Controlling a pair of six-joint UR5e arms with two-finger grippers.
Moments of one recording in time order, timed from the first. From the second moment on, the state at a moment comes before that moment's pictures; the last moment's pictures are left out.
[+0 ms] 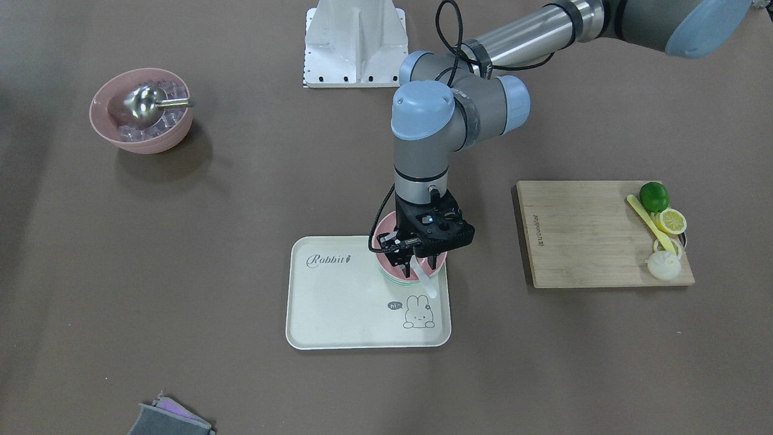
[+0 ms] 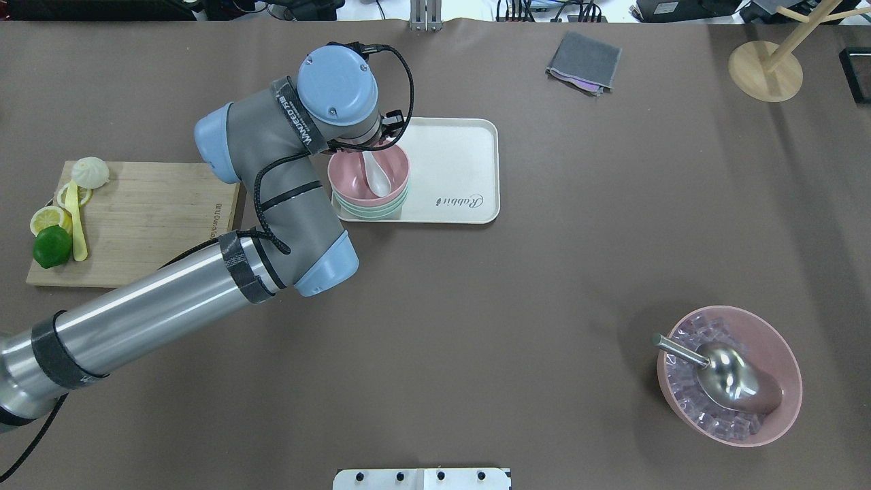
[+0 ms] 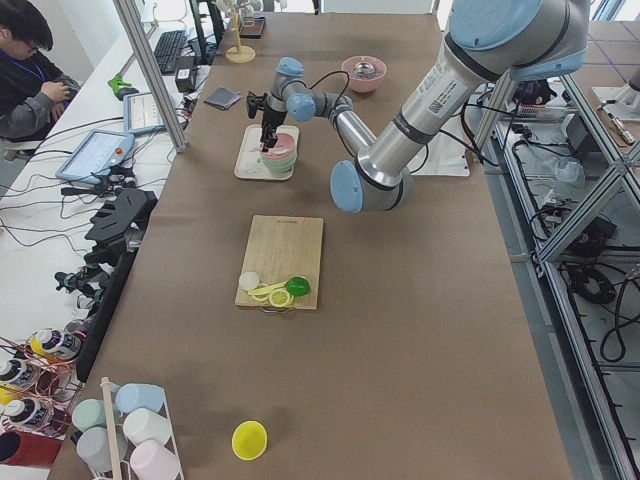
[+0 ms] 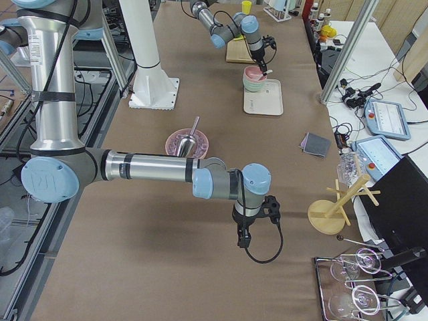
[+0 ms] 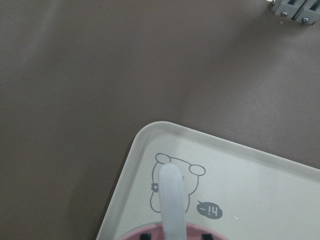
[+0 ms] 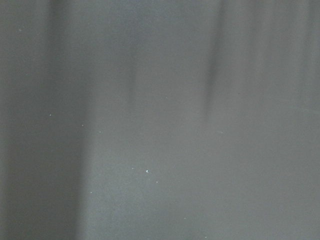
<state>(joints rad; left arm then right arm) -0.66 -2.44 -1.38 -1.71 -1.64 -1.39 1.52 -1.57 1.54 -1.57 2.21 -0.11</state>
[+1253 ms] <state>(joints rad) -0.98 -2.06 -1.74 -1.50 -1.94 -0.42 1.52 -1.57 1.54 -1.57 2.21 -0.11</state>
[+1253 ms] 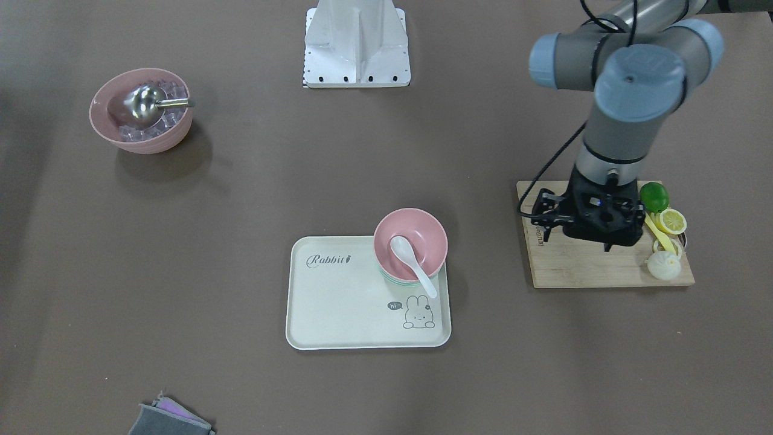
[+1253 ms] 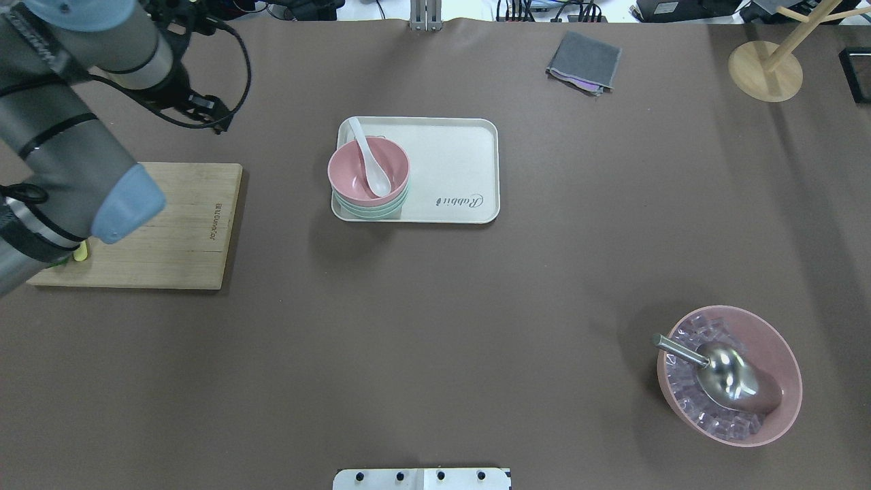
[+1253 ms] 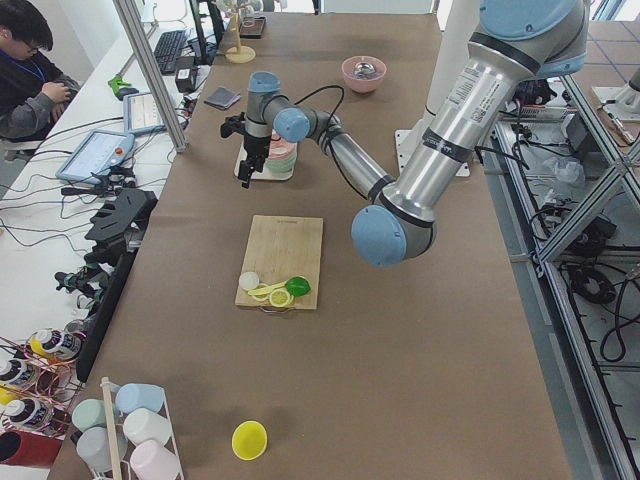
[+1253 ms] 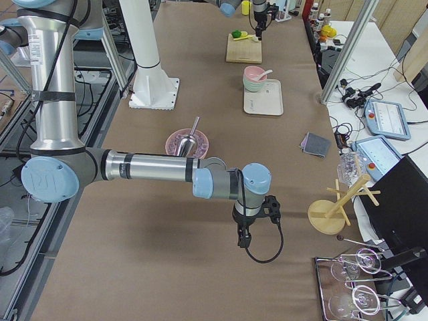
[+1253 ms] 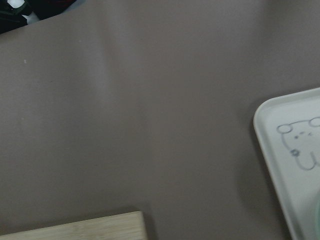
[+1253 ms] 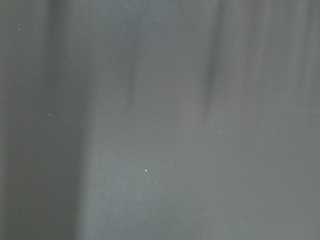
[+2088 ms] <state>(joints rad) -1.32 -1.74 -1.71 -1.51 -2.16 0.11 1.52 -1.57 1.54 -1.57 2.21 -0.11</state>
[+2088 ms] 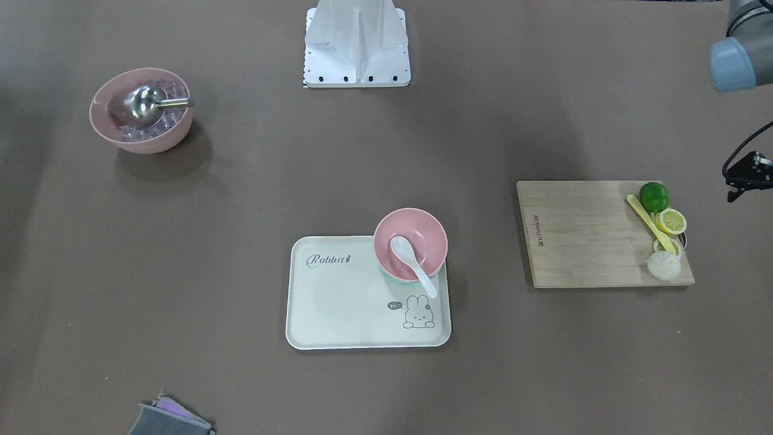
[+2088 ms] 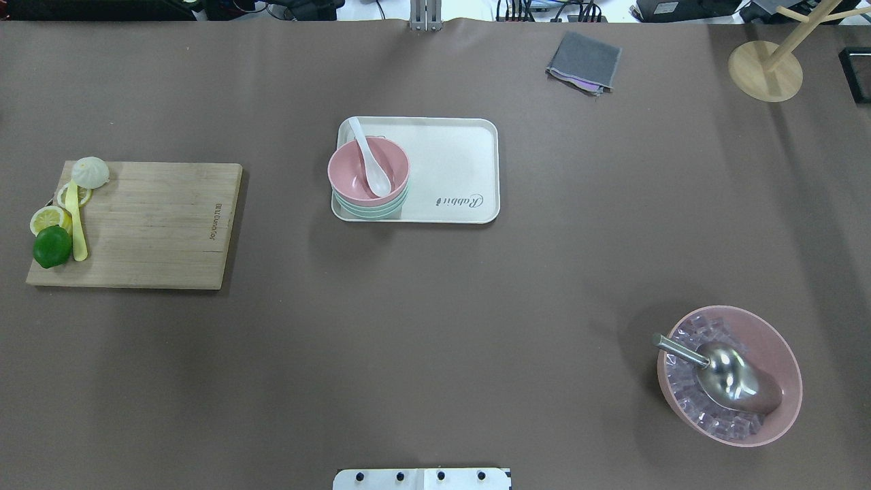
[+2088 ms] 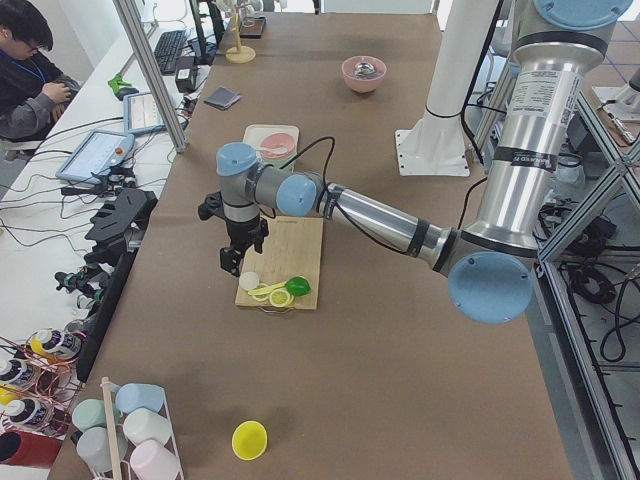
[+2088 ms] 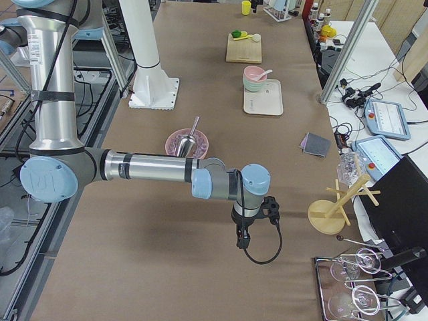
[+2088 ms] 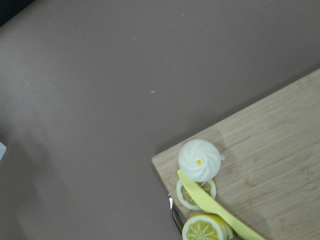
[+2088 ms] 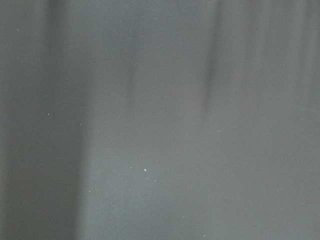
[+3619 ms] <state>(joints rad) -1.57 -1.56 -1.68 -1.51 -2.25 0.20 1.52 -1.57 1.56 -1.57 2.21 -0.11</state>
